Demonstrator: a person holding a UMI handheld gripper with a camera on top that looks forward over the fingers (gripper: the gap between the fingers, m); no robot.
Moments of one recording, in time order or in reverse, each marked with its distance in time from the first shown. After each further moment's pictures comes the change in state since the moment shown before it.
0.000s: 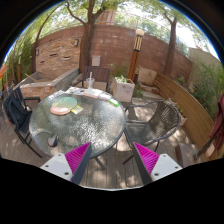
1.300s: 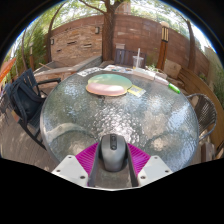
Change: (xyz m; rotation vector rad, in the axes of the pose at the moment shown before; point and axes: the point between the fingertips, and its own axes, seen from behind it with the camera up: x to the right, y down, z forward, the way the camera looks) arm -0.330 0.068 0.206 -0.089 -0.195 -0.049
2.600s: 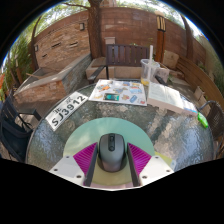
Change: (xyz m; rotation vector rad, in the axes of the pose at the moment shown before) arm 0.000 -0.254 0.251 -0.077 0.022 0.137
